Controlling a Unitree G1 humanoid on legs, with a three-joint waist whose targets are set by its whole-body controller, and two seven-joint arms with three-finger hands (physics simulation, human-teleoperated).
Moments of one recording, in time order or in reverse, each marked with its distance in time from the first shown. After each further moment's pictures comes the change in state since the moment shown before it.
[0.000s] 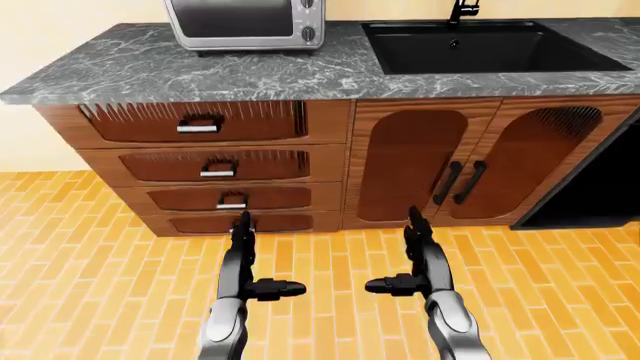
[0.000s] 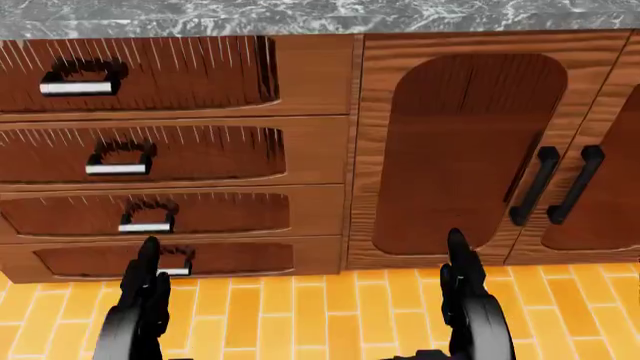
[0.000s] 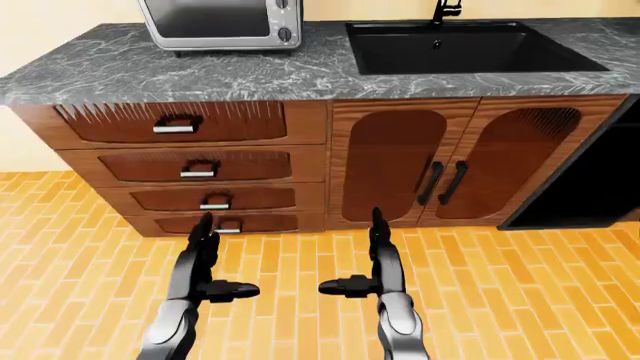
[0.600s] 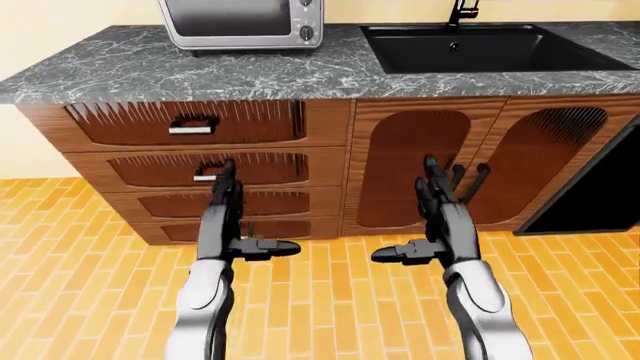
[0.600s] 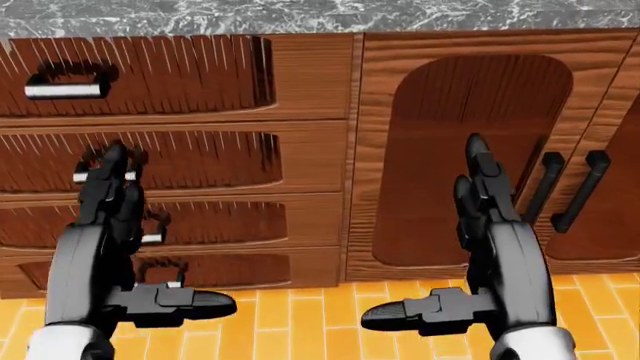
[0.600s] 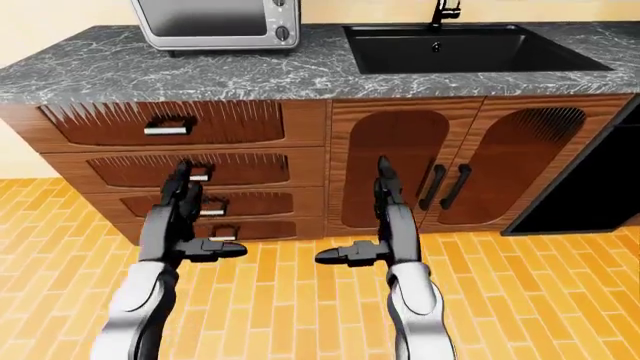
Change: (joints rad) left arm -0.125 0.031 0.040 -0.361 -0.014 0.270 -0.004; right arm -0.060 -0.017 -0.006 -0.500 -0.018 0.326 0.029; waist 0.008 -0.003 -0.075
